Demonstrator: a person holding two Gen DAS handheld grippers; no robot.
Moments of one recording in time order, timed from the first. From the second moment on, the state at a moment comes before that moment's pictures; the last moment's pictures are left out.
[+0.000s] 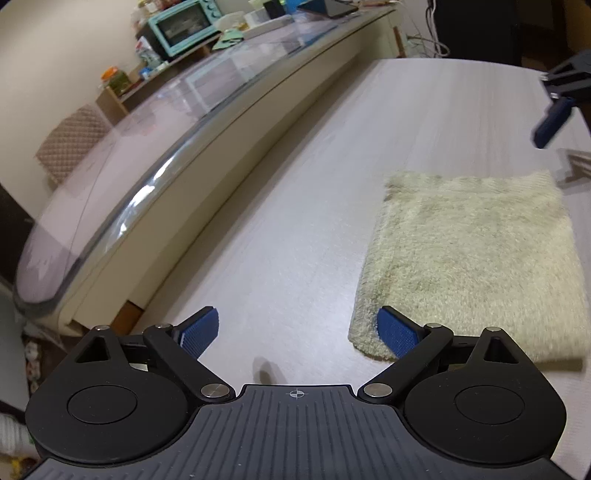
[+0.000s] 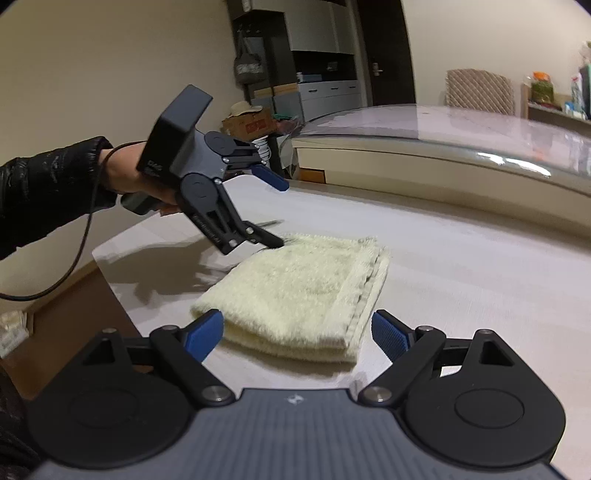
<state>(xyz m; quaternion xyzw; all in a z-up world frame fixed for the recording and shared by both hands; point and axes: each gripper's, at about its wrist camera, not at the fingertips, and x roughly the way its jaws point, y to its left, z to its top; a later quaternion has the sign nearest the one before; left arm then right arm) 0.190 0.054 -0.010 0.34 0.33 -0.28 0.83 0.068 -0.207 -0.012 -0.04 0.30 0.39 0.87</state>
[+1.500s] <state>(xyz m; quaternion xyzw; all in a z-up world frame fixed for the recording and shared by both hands) 0.031 0.041 -0.017 0.09 0.38 -0.07 0.92 0.021 -0.229 0.003 0.02 0.33 0.23 0.91</state>
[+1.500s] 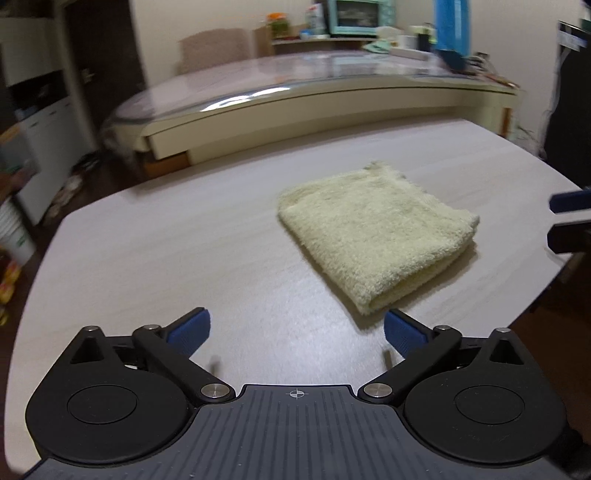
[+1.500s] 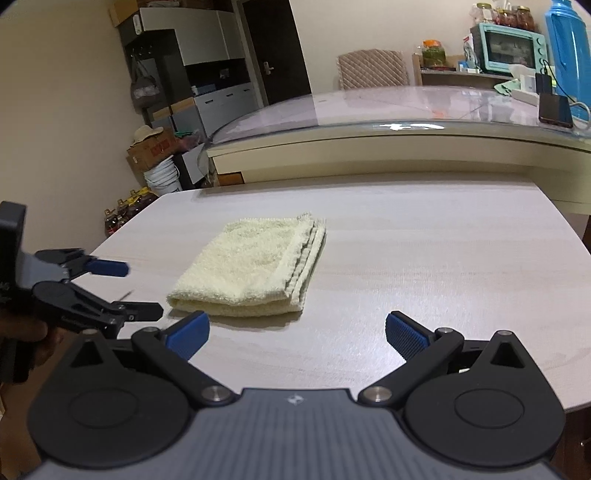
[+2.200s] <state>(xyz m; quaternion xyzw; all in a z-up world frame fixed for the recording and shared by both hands) -0.014 0.020 -0.008 0.00 0.38 -0.03 0.92 -0.011 -0.221 0.006 0.00 0.35 0.21 0.91</state>
